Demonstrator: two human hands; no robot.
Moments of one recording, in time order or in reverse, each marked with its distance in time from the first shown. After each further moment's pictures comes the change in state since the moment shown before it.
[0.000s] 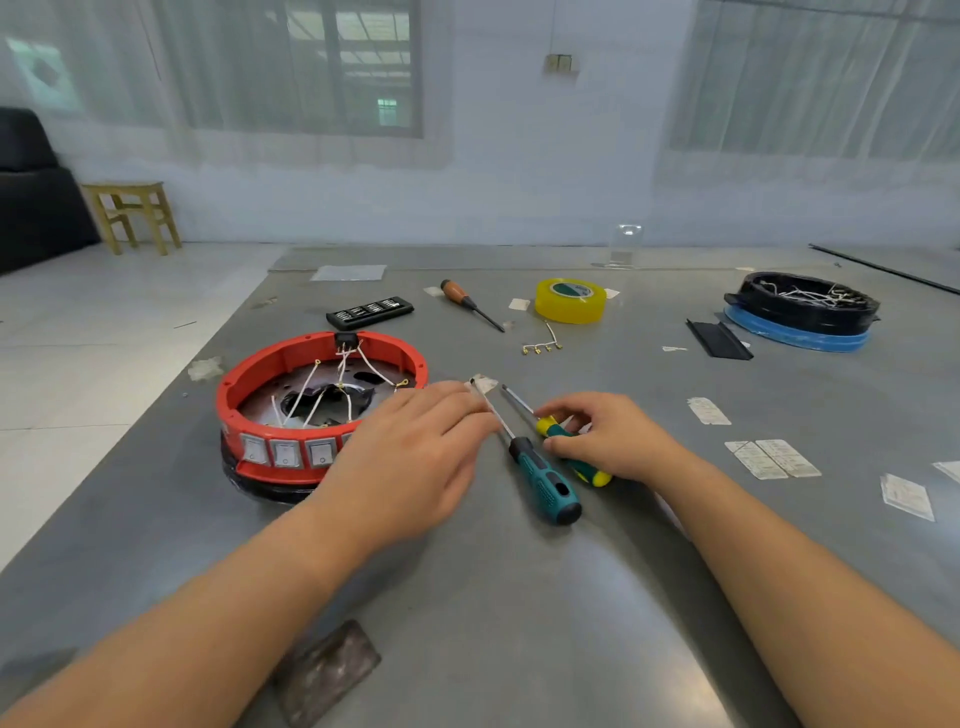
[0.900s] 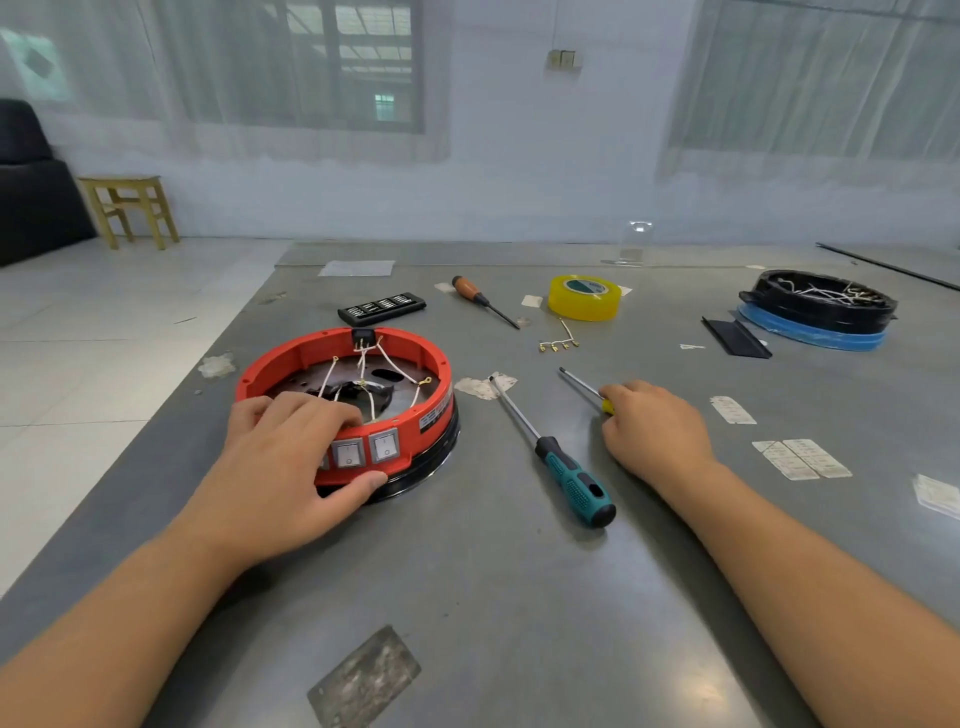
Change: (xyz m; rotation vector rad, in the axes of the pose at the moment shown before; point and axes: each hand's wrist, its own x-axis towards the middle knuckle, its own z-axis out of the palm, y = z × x) left_hand -0.089 -0.075 -0.032 -0.015 -0.110 -0.424; right_hand 0.010 0.010 0.015 -0.668 0.333 0.130
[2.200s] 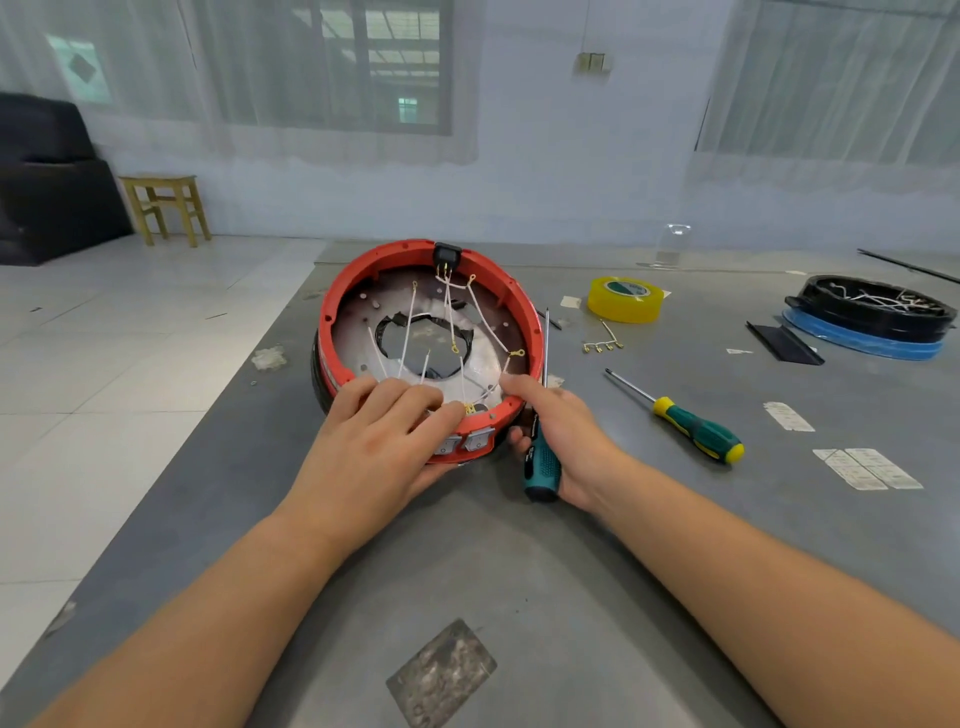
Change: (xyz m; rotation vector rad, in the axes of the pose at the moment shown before) left_hand 0.012 0.004 0.018 0.298 0.308 0.336; right_hand -0.016 -0.156 -0.015 1.768 -0.452 0.373
